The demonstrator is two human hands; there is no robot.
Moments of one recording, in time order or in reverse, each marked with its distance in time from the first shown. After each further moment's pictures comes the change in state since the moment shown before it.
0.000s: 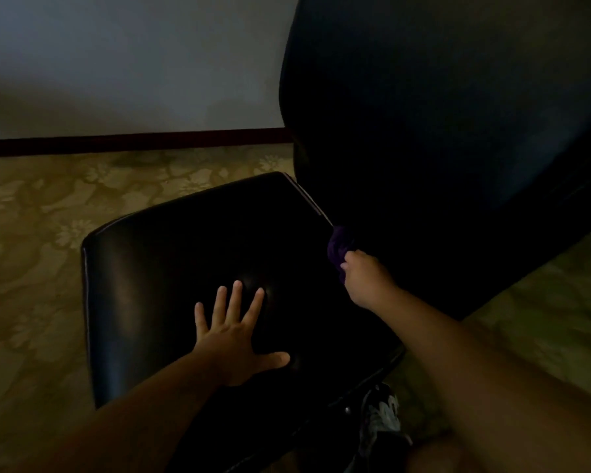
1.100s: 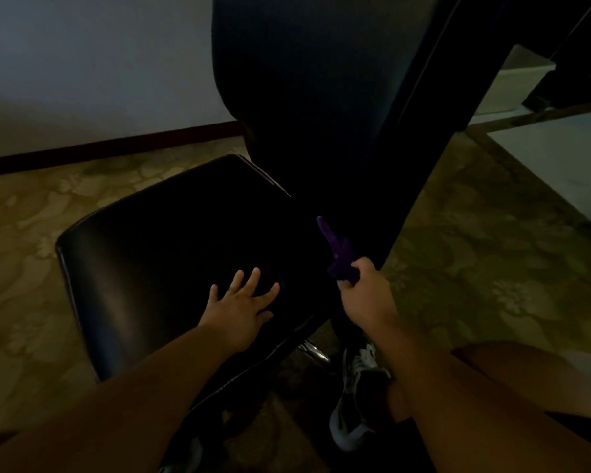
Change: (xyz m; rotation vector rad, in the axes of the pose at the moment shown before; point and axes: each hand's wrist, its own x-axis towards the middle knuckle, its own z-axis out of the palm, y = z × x) left_hand -0.041 0.066 0.013 0.277 0.069 0.196; right_hand -0.148 0.051 0.023 0.507 0.261 0.257
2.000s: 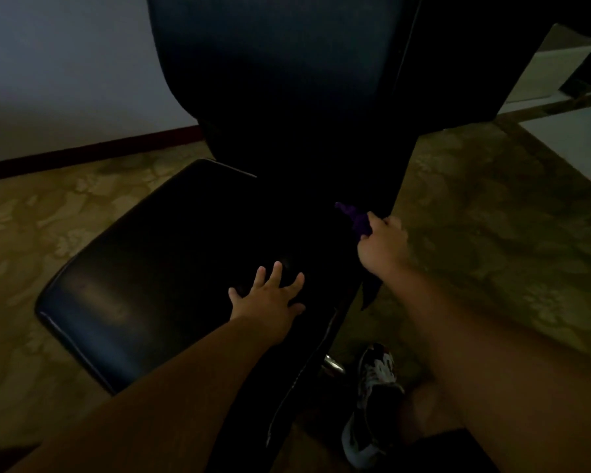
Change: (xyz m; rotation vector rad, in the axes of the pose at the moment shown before) left_hand 0.040 0.025 -0.019 -0.161 -0.013 -0.098; right_hand 0.126 0.001 -0.009 -0.202 -0.081 -0.143
